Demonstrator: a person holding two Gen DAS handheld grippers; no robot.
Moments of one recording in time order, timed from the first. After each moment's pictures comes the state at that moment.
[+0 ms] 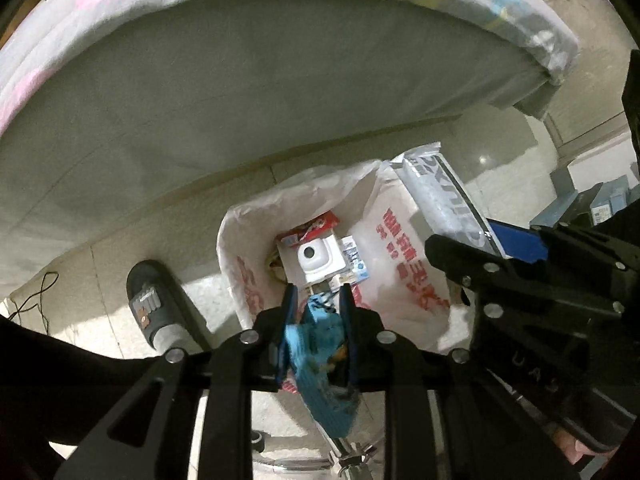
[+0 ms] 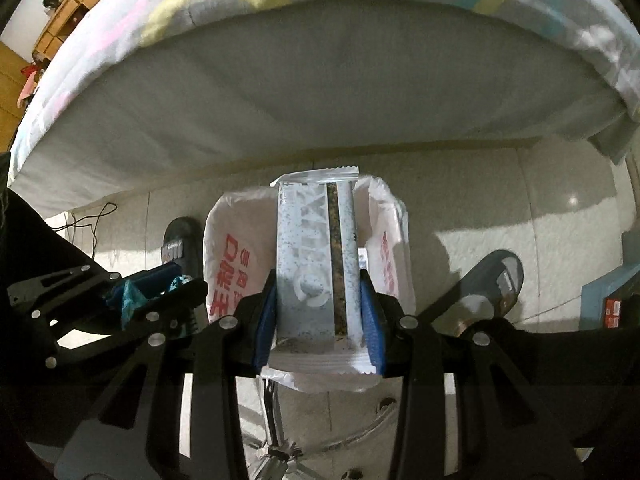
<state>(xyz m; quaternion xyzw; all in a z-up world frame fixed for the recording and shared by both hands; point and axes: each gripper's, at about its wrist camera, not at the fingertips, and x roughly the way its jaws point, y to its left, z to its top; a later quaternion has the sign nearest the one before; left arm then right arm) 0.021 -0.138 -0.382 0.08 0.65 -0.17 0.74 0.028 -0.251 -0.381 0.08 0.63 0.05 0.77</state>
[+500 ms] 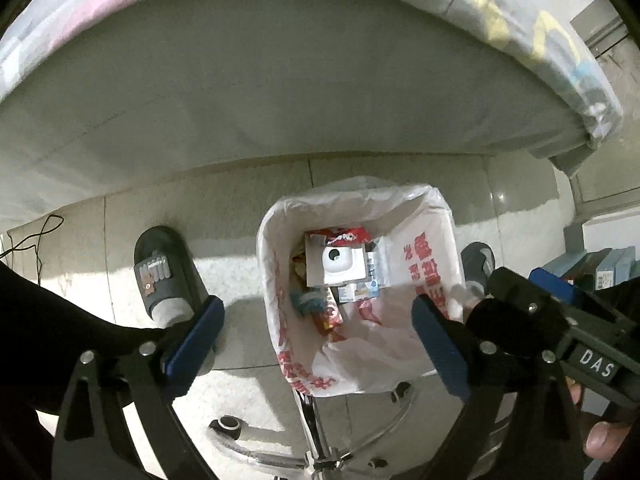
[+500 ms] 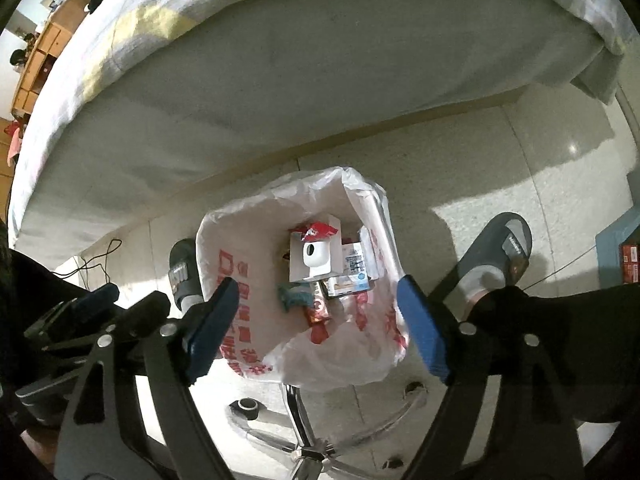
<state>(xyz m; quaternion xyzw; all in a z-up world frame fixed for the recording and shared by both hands) 0.037 -0.098 -0.383 0.00 0.66 -0.10 0.74 0.030 -0.278 -0.382 0.16 0.64 0.01 0.75</state>
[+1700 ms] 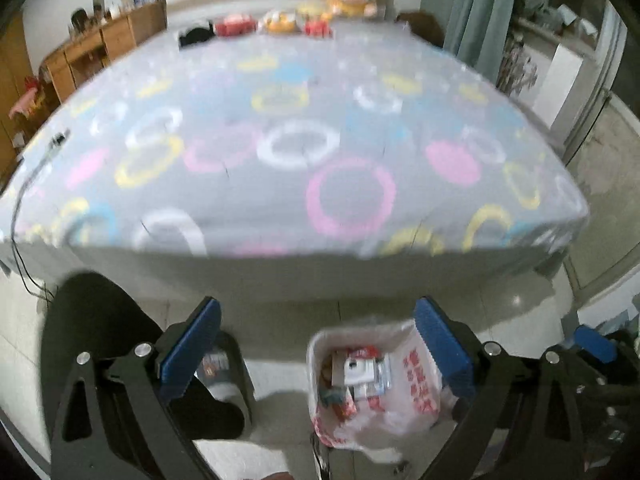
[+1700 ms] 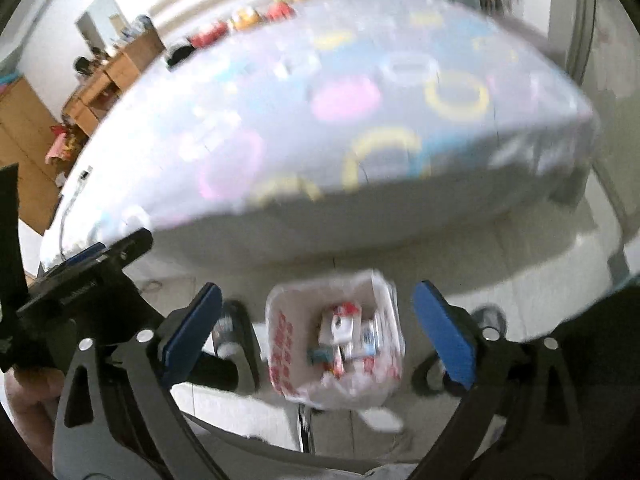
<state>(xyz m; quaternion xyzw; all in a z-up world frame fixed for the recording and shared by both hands) 0.020 -0.058 -0.193 -0.02 0.46 -0.05 0.89 -0.015 -0.262 -0.189 0.12 0.47 0.05 0.88</state>
